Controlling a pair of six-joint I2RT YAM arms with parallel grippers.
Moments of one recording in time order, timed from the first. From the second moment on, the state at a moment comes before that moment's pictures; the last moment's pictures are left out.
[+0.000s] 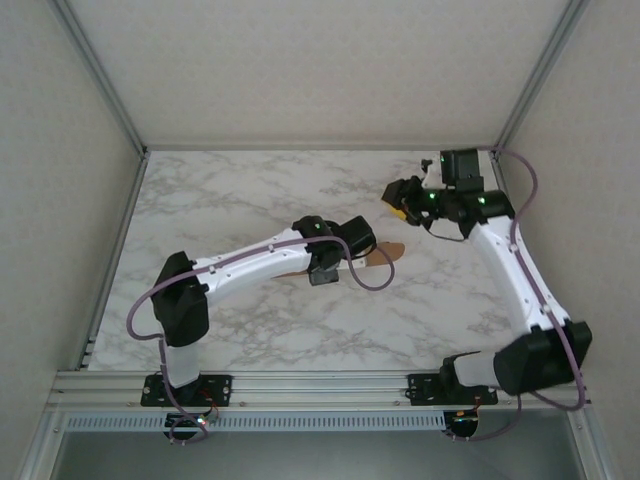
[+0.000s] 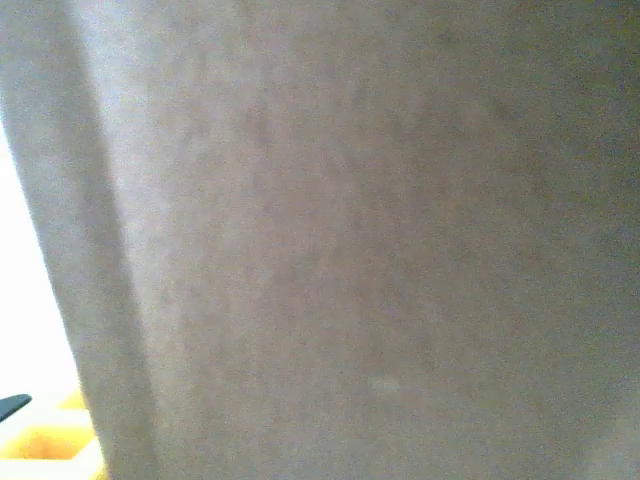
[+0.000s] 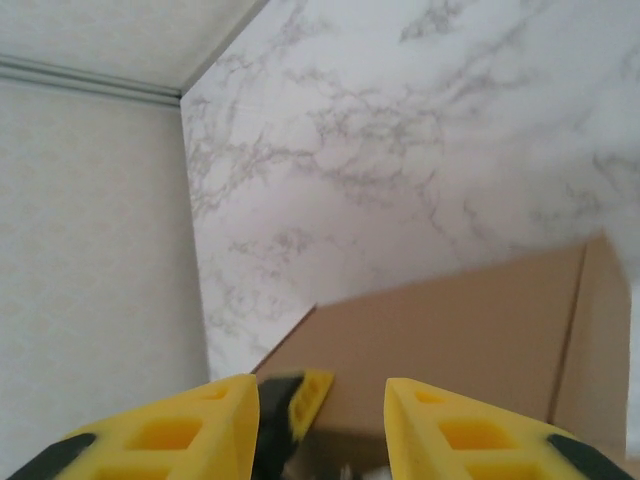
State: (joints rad) left arm -1.00 1.86 1.66 -1.15 -0.40 0.39; right arm 0.24 1.38 1.38 -0.79 -0.55 0.74
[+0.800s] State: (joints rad) left arm -0.96 1.73 1.53 -1.04 -0.32 0.43; right arm 0.42 2.10 1.69 -1.10 -0.79 0.15
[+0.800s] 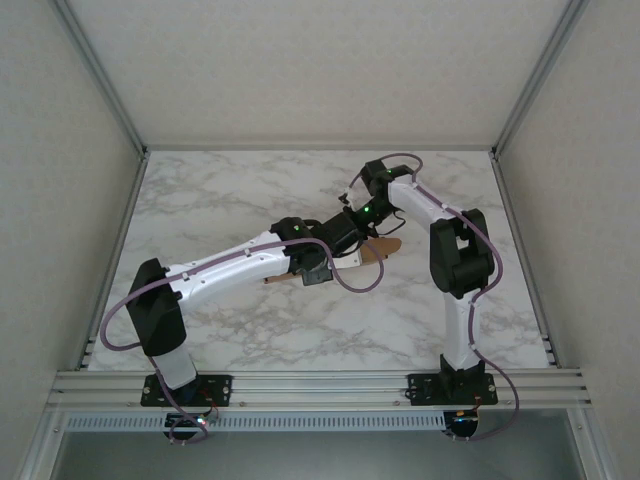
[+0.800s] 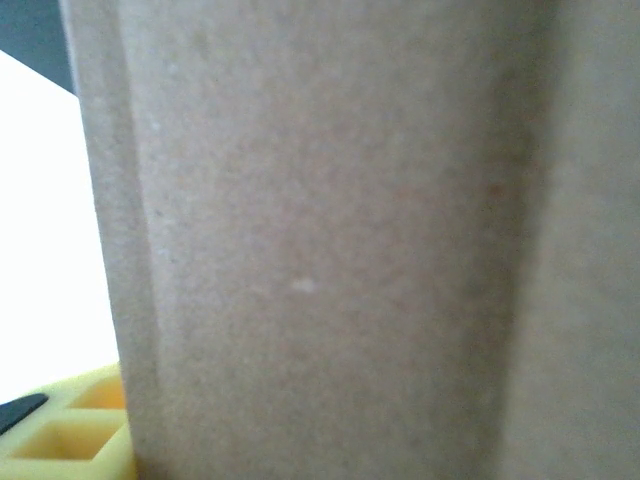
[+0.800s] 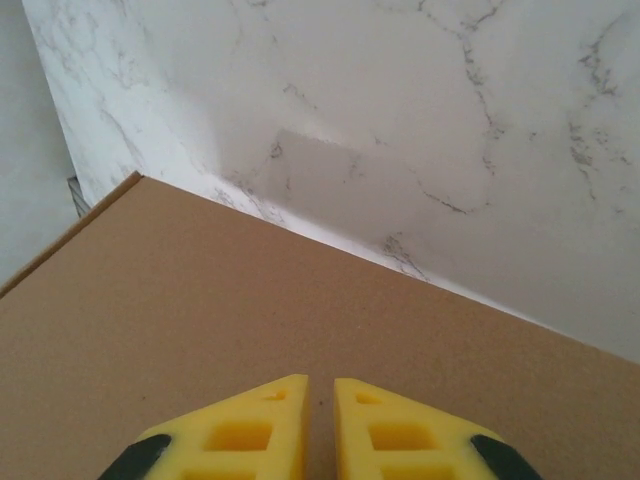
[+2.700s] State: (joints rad) left arm -0.85 1.68 1.33 -0.71 -0.28 0.57; right arm 0.45 2.14 1.74 -1.05 -0.70 0.16
